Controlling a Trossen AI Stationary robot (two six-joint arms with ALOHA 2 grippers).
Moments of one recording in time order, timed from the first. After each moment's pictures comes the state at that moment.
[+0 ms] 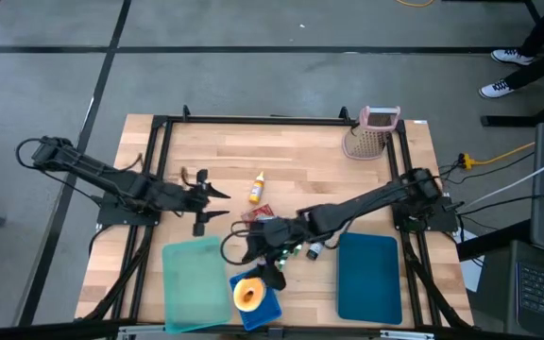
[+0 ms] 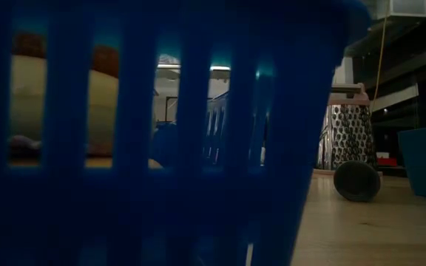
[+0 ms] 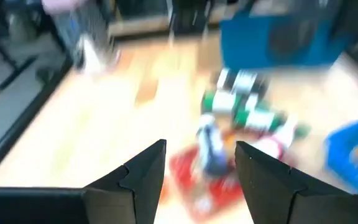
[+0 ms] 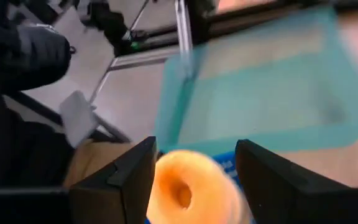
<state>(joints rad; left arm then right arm) -0.31 0.85 0.53 -0.13 -0.40 -0.03 0.34 1.97 1.57 -0.10 -0.21 0.37</state>
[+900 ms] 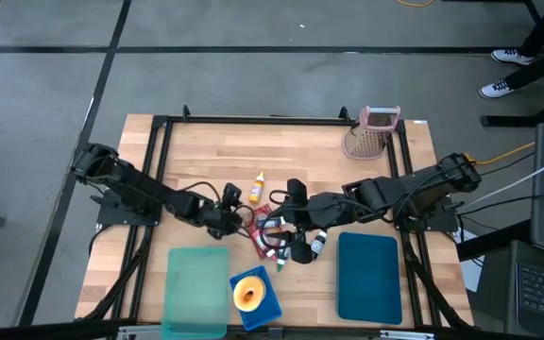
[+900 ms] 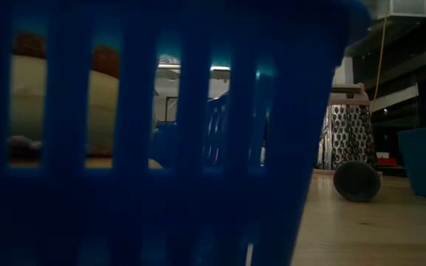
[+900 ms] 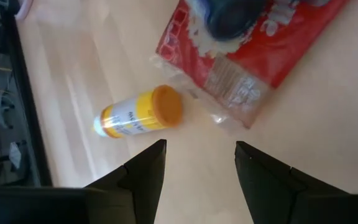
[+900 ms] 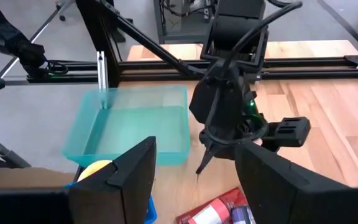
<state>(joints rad) -0.28 1.50 0.72 -0.29 -0.56 0.42 0.37 1.64 1.63 -0.50 0.22 0.22</state>
